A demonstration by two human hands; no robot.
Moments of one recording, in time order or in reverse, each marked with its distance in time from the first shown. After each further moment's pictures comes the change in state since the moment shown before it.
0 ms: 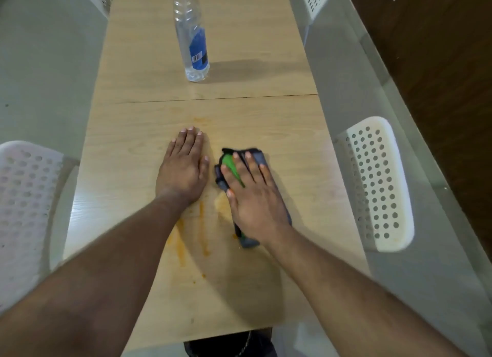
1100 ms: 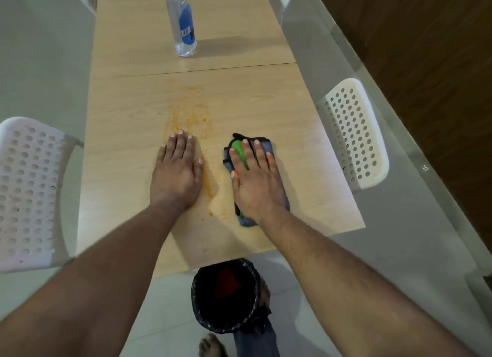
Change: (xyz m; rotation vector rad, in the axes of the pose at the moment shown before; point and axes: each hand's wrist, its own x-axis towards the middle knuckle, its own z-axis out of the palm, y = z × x) left_hand -0.118 0.001 0.001 0.059 -0.020 0.014; right_hand -0.082 -0.042 0.021 -0.019 0.010 0.251
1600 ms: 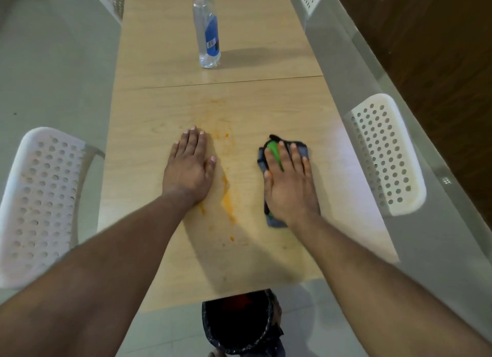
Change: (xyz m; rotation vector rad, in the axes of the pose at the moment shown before) left_hand 0.052 -0.030 -0.008 -0.057 -0.014 -0.014; right_hand 0.042 0.022 -0.009 0.004 0.054 0.074
